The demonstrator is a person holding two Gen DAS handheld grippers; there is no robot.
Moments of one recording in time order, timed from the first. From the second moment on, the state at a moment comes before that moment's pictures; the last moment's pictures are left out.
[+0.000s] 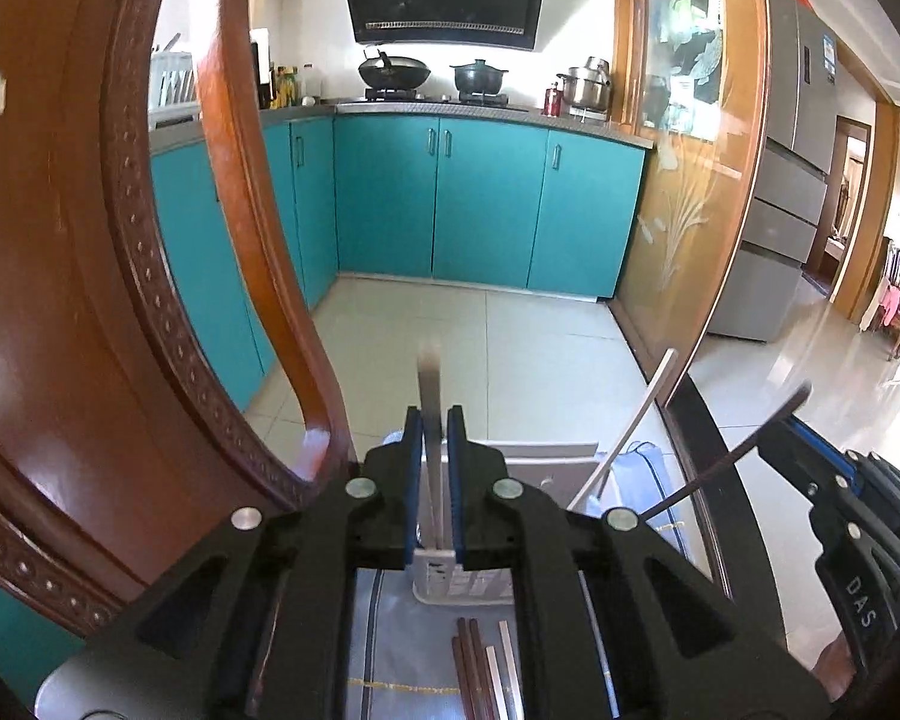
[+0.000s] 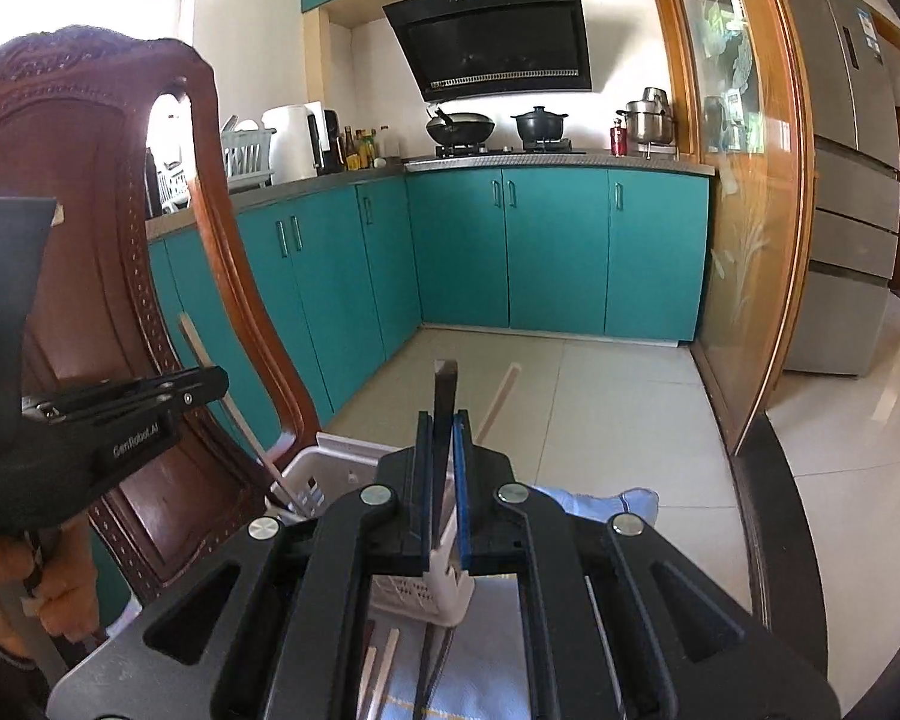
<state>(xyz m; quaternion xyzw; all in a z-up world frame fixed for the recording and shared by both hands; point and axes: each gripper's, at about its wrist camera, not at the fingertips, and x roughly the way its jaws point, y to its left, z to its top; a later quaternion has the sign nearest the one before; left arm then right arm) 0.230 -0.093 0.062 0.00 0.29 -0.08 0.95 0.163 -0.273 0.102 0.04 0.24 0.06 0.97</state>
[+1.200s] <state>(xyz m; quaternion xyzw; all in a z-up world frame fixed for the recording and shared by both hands) 0.137 -0.055 -0.159 -0.03 0.53 -0.13 0.84 0.152 -0.234 -0.115 -0.01 0.51 0.05 0.86</state>
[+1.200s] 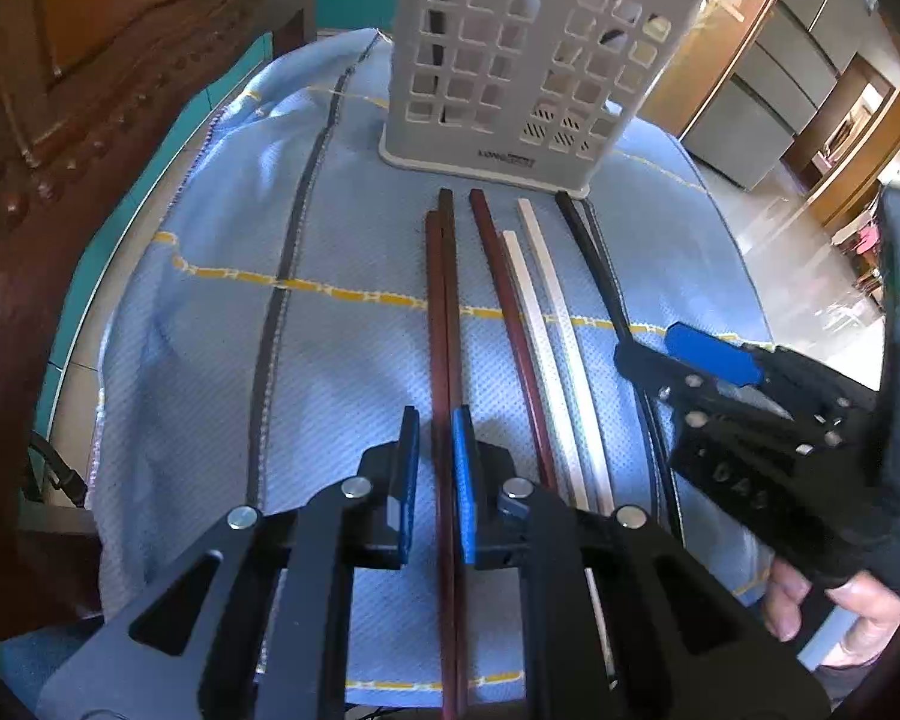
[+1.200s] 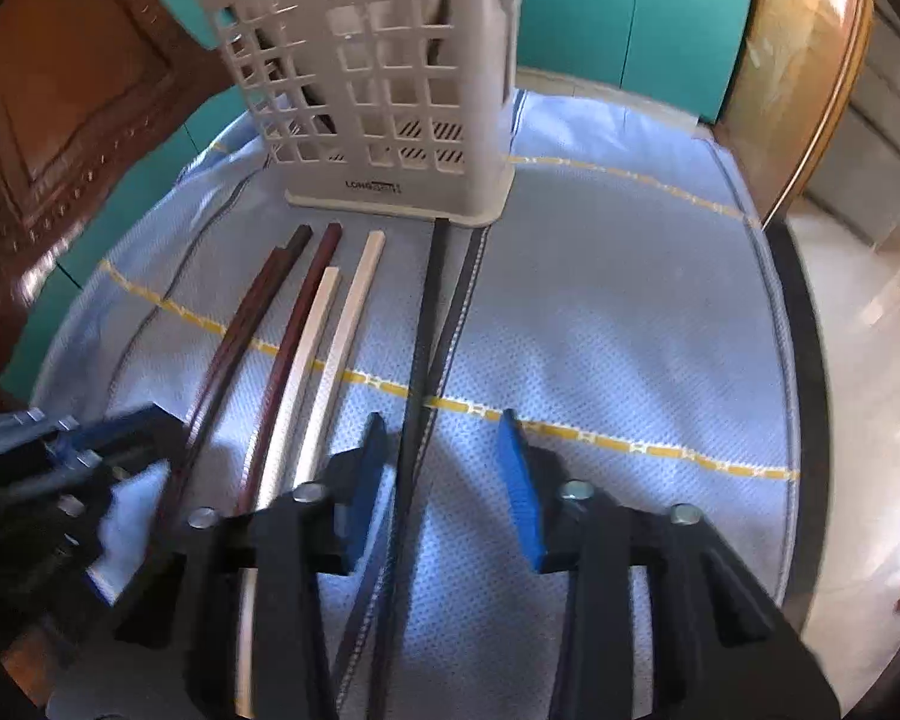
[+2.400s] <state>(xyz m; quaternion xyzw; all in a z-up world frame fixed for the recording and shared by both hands) 0.139 -0.051 -0.139 -0.05 0.51 -0.12 0.85 0.112 -0.283 -0.111 0.07 0.52 0.02 0.85</state>
